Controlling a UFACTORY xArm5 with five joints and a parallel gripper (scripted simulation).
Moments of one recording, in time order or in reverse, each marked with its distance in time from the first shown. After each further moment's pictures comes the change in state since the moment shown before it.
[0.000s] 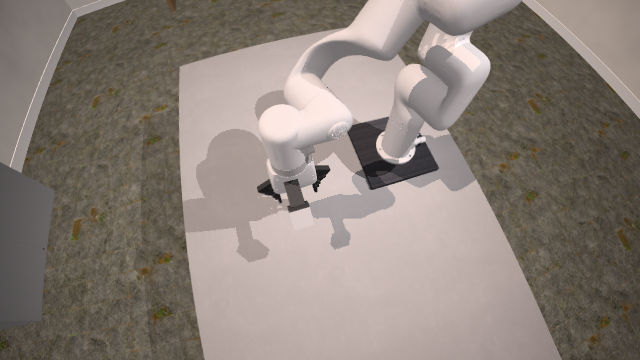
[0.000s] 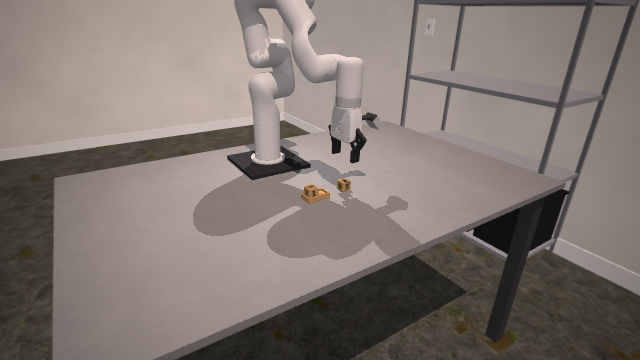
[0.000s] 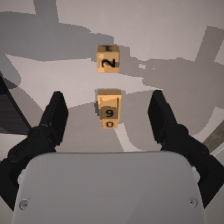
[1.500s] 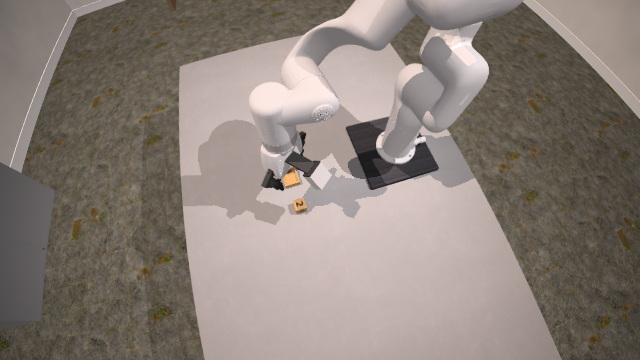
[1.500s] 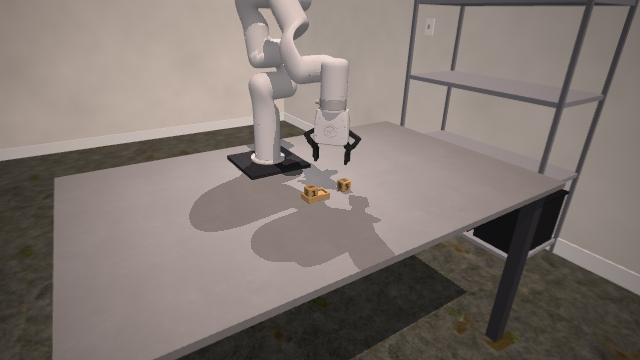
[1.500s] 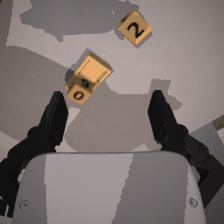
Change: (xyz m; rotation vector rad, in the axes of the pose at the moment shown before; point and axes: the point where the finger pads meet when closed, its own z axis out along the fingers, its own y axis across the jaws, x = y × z) arm -0.058 0.006 0.000 0.000 0.000 -0.710
